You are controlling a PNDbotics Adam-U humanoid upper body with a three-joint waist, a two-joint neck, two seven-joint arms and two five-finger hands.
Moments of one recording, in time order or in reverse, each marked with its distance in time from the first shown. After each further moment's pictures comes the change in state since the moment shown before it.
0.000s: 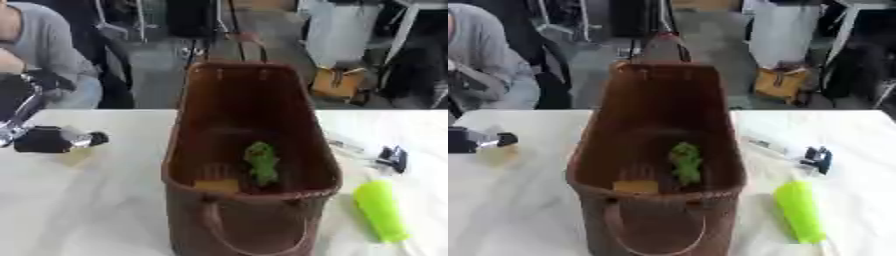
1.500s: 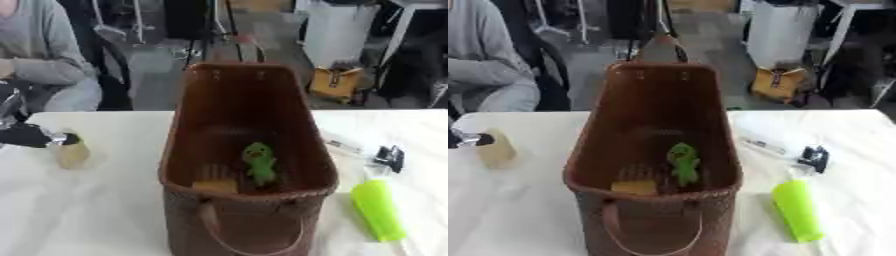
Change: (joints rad) left arm -0.145 0.103 0.044 0.395 -0.109 0.244 -0.112; right arm 0.009 0.000 0.000 0.001 0.000 0.000 0.001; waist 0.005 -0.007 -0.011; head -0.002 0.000
